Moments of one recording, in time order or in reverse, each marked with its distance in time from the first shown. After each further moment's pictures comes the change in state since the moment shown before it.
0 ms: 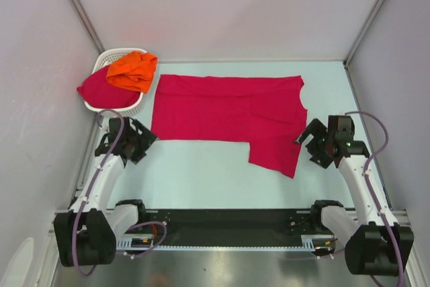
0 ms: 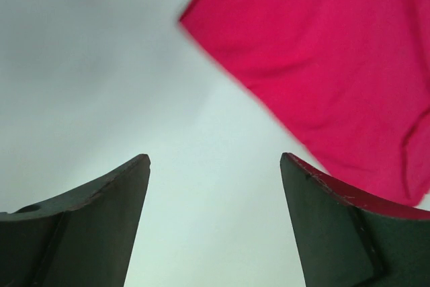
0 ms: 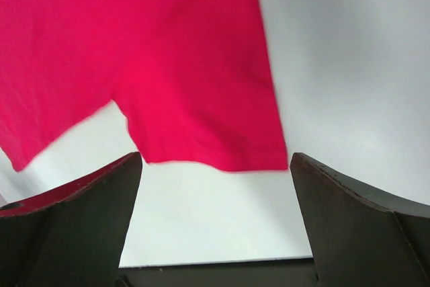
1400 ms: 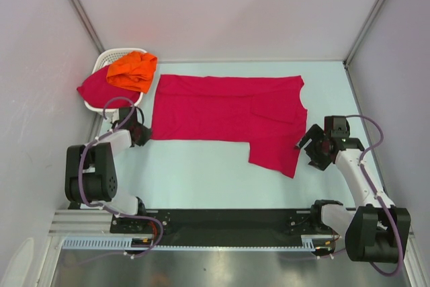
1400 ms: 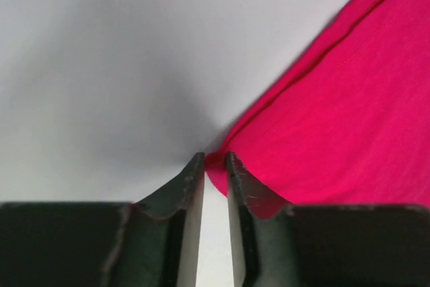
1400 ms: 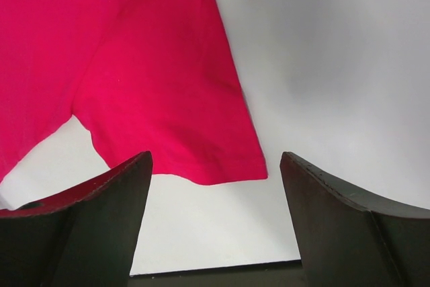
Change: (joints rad) left arm 0.025 0.509 0.032 0.375 -0.133 -0.052; right arm -0.013 0.072 -0.078 0.013 0.032 0.022
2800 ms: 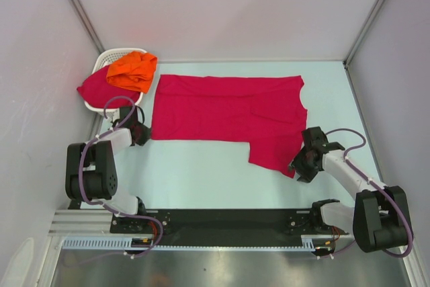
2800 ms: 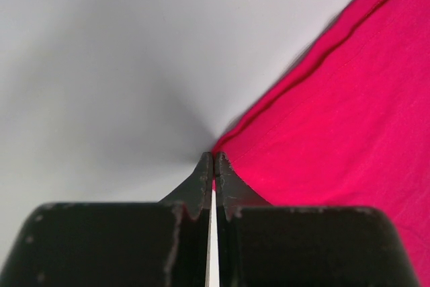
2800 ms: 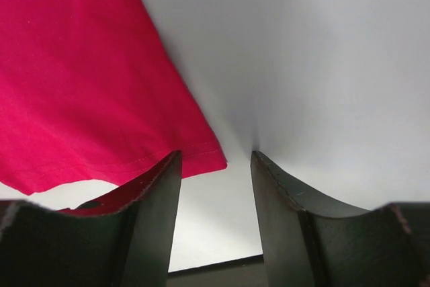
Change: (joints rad) left arm -0.003 0.021 0.019 -0.011 -0.005 0.003; right arm 0.218 0.098 -0.134 -0.006 0.131 0.182
